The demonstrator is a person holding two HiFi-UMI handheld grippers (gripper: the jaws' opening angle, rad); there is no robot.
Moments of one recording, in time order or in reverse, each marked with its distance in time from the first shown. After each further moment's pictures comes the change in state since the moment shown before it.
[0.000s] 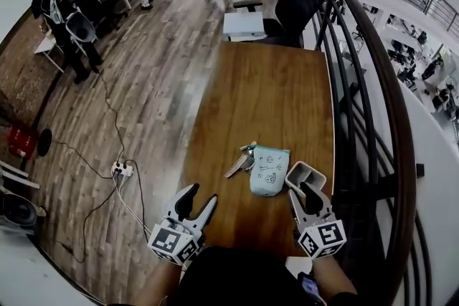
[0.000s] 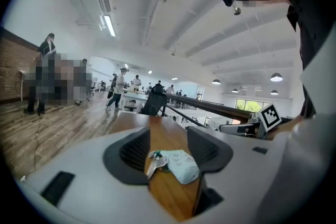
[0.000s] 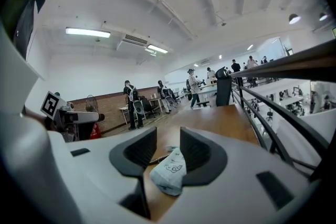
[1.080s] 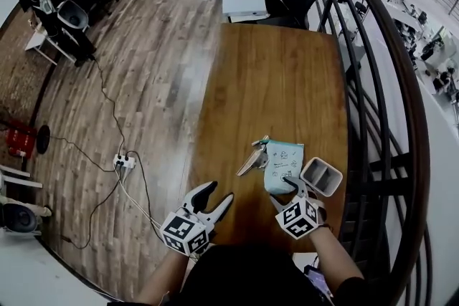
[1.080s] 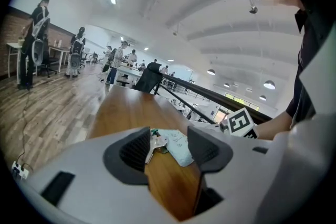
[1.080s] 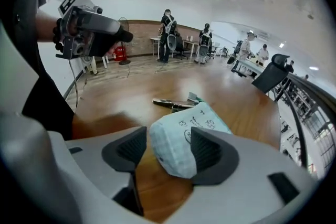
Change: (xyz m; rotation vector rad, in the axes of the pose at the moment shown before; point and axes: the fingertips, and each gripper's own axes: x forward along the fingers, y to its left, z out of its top) left arm 0.034 0.028 -0.058 -0.129 0.236 -0.147; right arm 0.088 0.037 -0.152 -0.539 0.698 0.195
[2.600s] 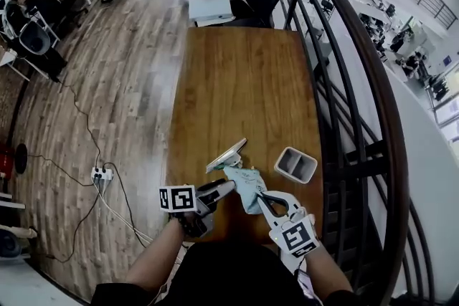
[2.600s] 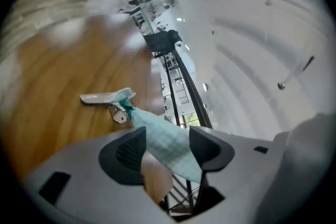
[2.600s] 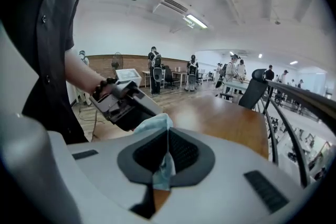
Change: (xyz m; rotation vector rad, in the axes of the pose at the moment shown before) left arm 0.076 -0.028 -0.054 -0.731 0.247 -0.379; right arm -0.104 0.029 0.048 0.109 -0.376 -0.080
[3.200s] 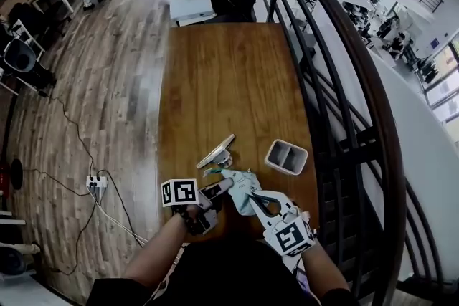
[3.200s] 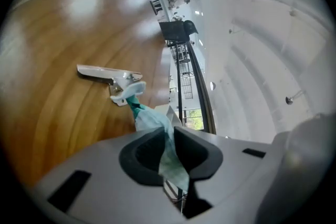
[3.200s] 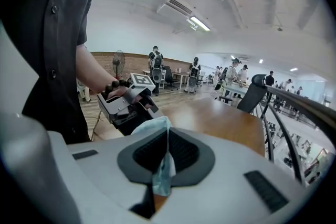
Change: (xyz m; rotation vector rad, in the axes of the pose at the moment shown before) left arm 0.027 0.007 -0.028 -0.163 0.107 0.032; right arm -0.011 0.014 -0.002 -0.039 -0.004 -0.031
